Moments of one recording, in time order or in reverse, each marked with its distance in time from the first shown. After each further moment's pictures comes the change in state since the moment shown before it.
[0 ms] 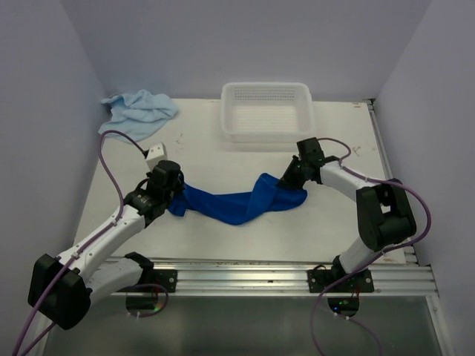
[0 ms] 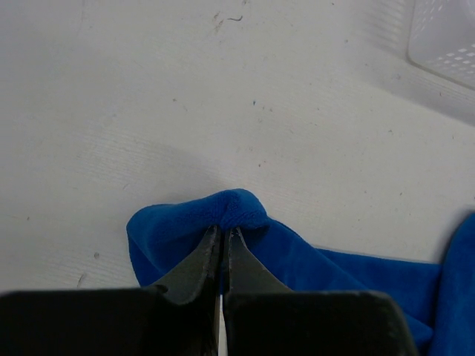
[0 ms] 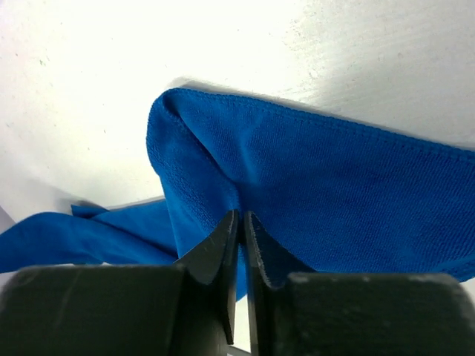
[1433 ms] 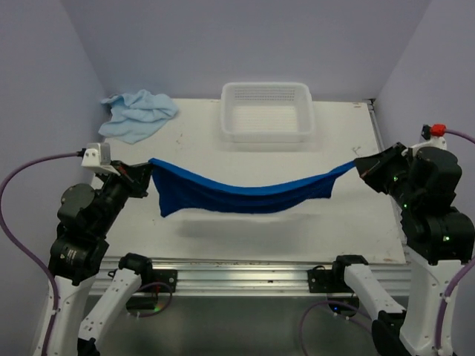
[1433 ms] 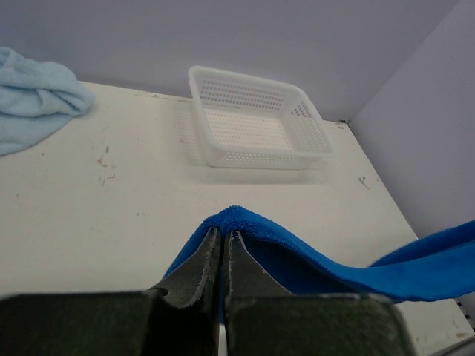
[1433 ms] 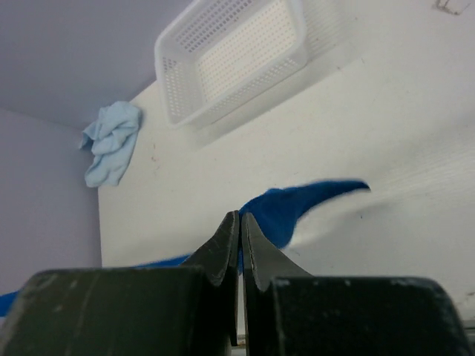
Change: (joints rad) left arm 0.229 -0.508 0.322 -0.217 0.532 0.232; right arm -0.294 -0.788 0.560 -0.762 0.167 -0.212
